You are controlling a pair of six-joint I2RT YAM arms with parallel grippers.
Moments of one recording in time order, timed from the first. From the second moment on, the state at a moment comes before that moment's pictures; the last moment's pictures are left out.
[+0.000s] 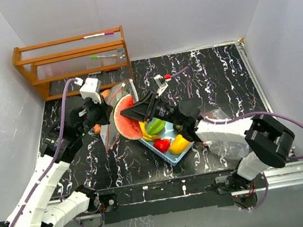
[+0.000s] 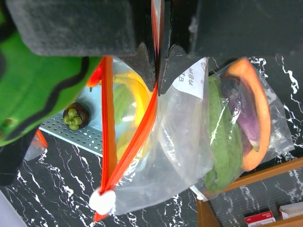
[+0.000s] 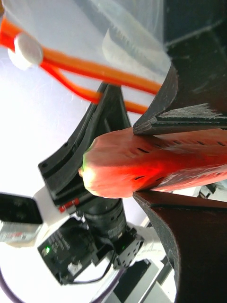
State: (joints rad) left arm -0.53 0.93 1.12 -0.57 -0.02 -0.16; right arm 0.86 1.49 0.81 1.10 -0.31 1.05
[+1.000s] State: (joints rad) left arm -0.52 0.84 1.11 -0.53 0.08 -0.27; right arm 0.89 1.58 0.84 0.91 -0.06 1.08
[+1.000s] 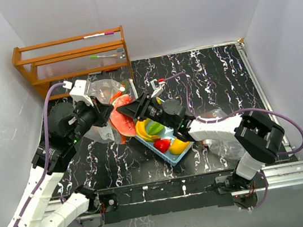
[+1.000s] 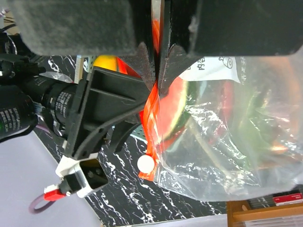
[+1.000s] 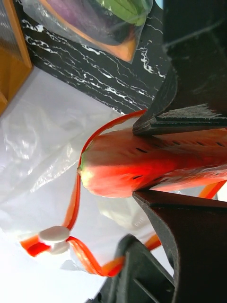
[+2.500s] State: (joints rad) left arm -0.52 0.76 0.93 -0.44 0.12 -0.38; right arm 1.12 1.30 0.94 0.16 0.47 0.66
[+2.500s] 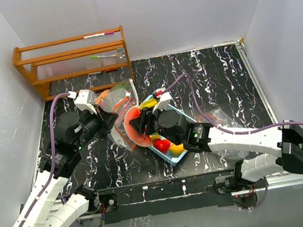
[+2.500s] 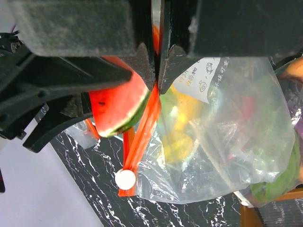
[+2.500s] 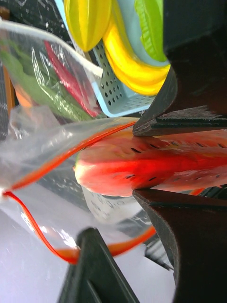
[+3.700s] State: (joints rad) left arm -0.52 0.73 0.89 -0.37 0.20 -0.47; right arm 1.12 1.56 1.06 0.34 0.53 0.61
